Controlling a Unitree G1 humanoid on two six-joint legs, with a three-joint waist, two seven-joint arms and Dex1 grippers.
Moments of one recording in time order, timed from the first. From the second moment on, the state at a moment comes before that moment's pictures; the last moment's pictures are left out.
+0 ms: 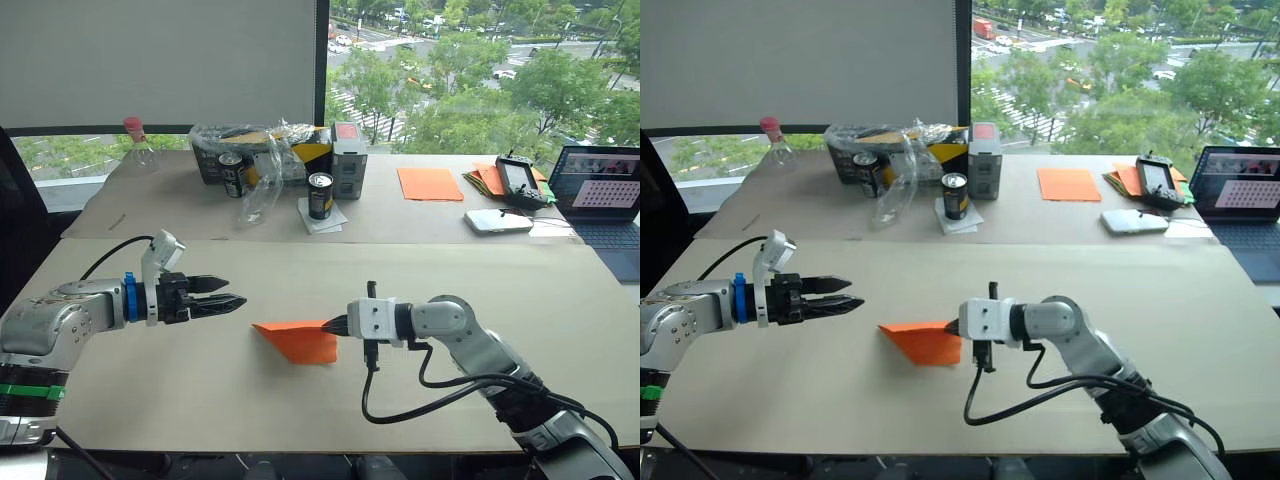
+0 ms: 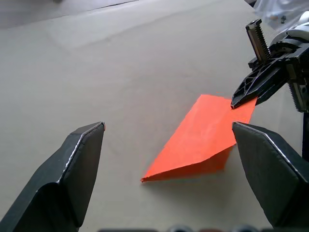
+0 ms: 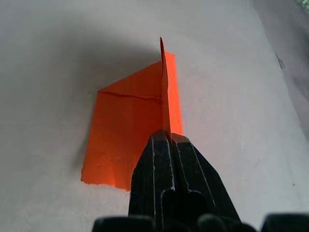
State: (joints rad) left arm -0.47 0.90 0.03 0.03 -0.72 0.81 -1.07; right arm -0.50 -0.61 0.44 -0.08 -0.05 -0.09 1.00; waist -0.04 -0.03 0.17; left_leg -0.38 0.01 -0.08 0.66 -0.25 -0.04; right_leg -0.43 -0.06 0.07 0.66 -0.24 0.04
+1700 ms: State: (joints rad) left arm -0.52 0.58 -0.28 0.37 -0.18 0.06 -1.43; right arm -0.29 -0.63 0.38 -0.19 -0.02 -0.01 1.02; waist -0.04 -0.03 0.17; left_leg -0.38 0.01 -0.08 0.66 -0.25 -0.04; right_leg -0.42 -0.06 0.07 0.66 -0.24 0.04
